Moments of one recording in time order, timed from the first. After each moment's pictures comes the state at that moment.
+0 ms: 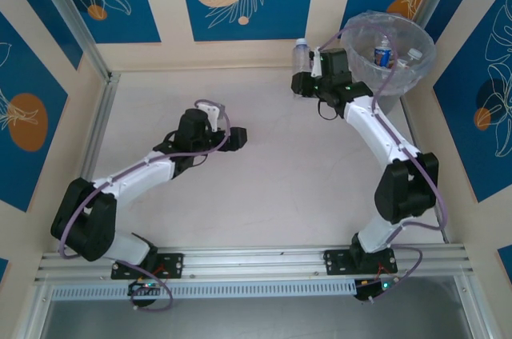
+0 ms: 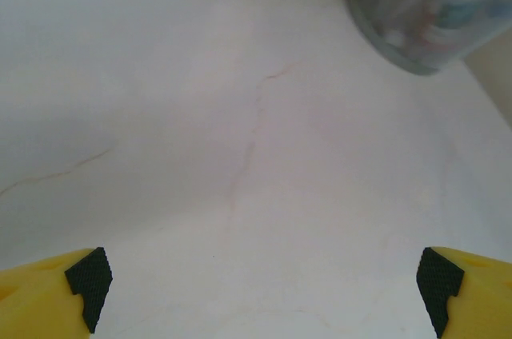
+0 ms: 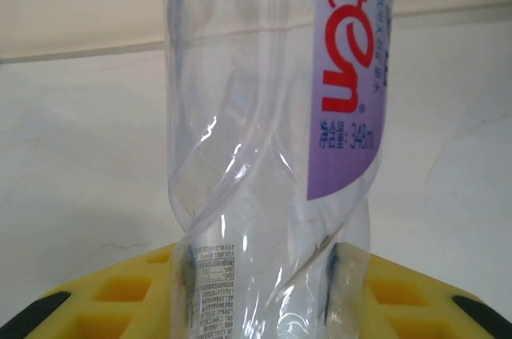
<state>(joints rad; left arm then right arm) -0.54 1.42 0.89 0.03 0.21 -0.39 0.28 1.62 1.48 -0.46 -0.14 0.28</state>
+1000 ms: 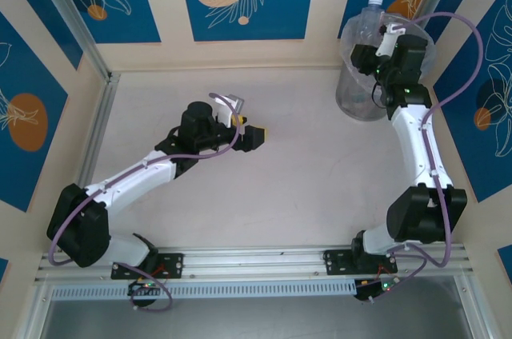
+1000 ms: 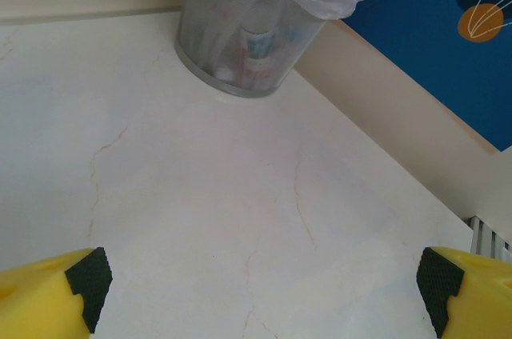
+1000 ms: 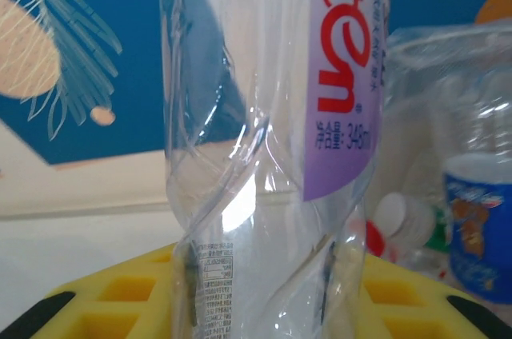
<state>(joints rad) -0.63 1.39 0.96 0.11 0.40 -0.34 -0.09 1.48 1.49 -0.28 -0.24 0.20</state>
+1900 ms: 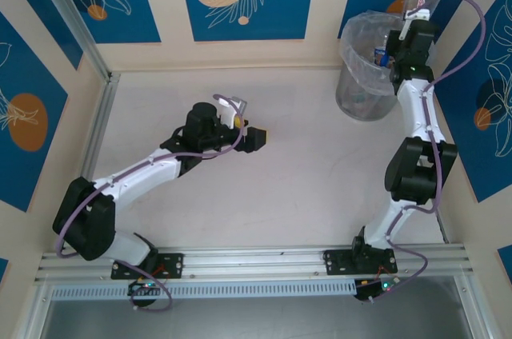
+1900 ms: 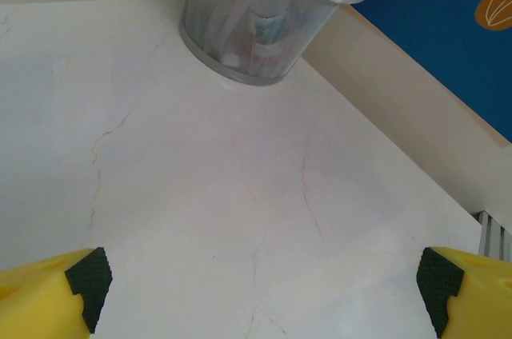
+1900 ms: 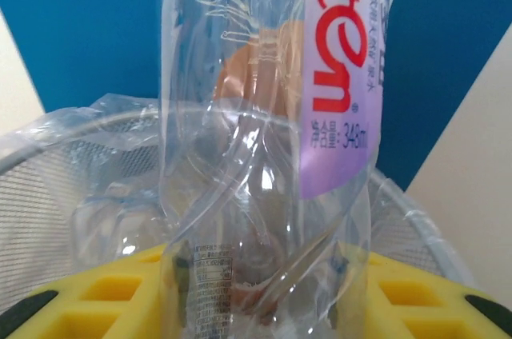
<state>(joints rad) -0.63 1.44 0.96 0.12 0.40 -0.34 -0.20 1.83 1.74 -0.15 0.14 -0.09</state>
